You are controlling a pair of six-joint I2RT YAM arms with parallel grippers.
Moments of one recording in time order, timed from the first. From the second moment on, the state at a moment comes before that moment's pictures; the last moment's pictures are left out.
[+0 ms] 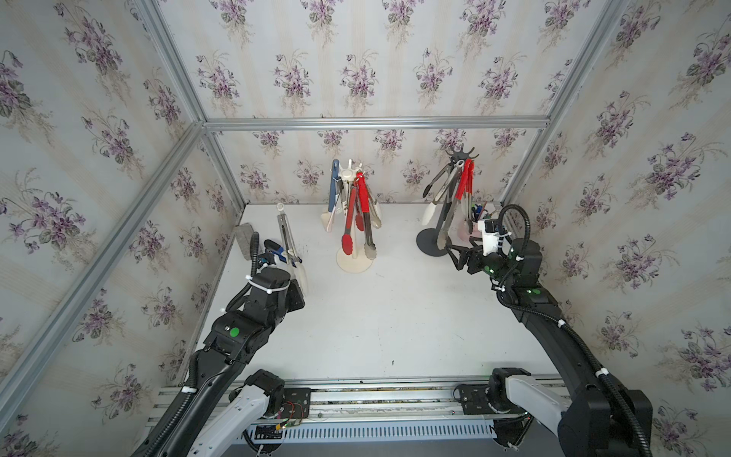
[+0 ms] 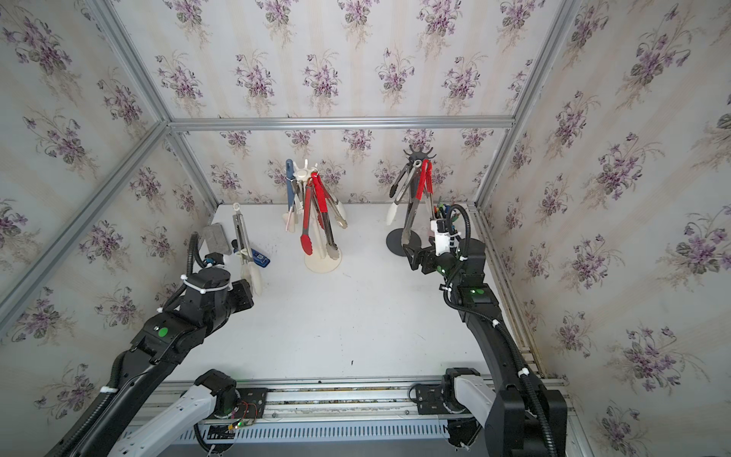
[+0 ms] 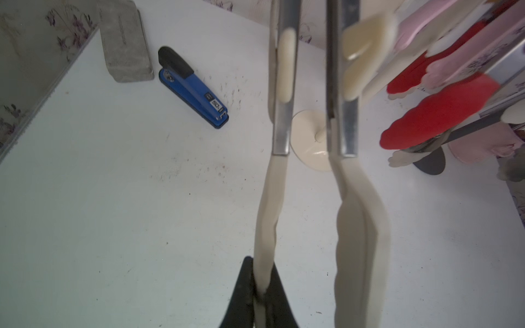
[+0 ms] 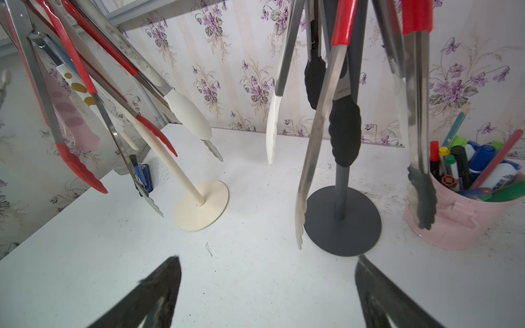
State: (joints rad) left arm -0.41 0.72 0.91 -0.85 -0.29 -0.53; right arm 0.03 1.06 0.71 0.04 -0.53 0.07
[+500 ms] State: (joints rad) left arm -0.41 0.57 0.96 -0.63 -0.18 -0.30; right arm 0.03 1.06 0.72 0.05 -0.54 0.07
